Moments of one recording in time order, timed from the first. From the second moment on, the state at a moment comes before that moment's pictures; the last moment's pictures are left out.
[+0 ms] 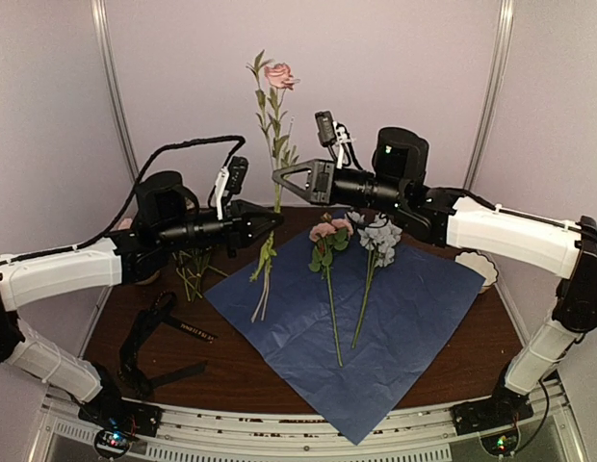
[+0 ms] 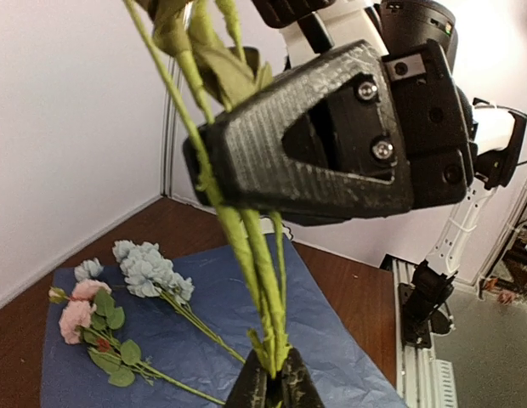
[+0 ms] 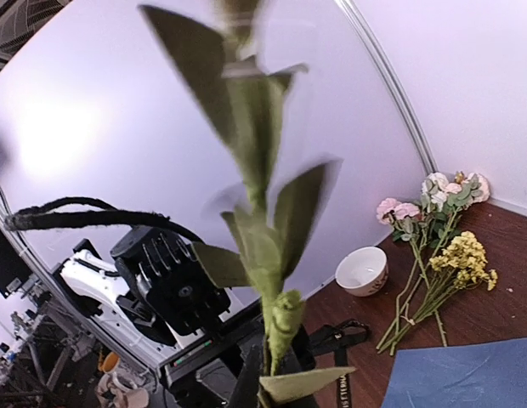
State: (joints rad) left arm -0.75 1.33 0.96 0.34 0.53 -0.16; right arm 0.86 1.62 1.43 0.26 -0.45 0.59
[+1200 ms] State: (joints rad) left arm -0.13 1.71 1.03 -0.34 -0.01 -0.44; right arm 0.56 1.83 1.40 -0.56 -0.05 0.51
